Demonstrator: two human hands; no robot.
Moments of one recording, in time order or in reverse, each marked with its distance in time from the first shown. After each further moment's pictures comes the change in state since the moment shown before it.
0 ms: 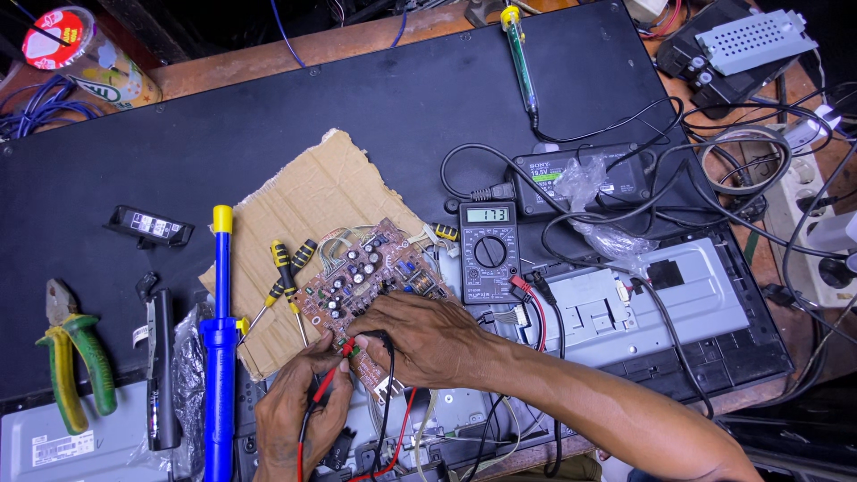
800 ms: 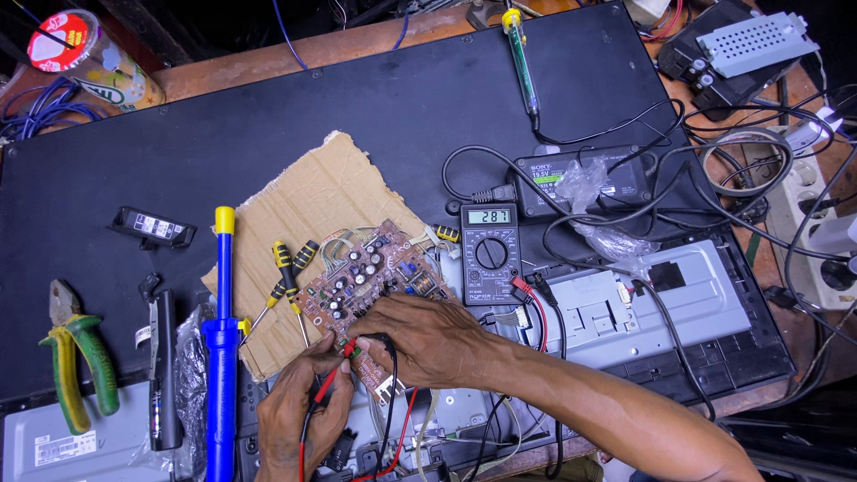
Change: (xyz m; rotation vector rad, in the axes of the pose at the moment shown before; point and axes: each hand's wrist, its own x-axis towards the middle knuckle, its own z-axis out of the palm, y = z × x) left_hand 0.001 0.001 0.000 -0.005 0.002 -0.008; right_hand 0.001 0.001 -0.004 0.070 -0.006 -0.044
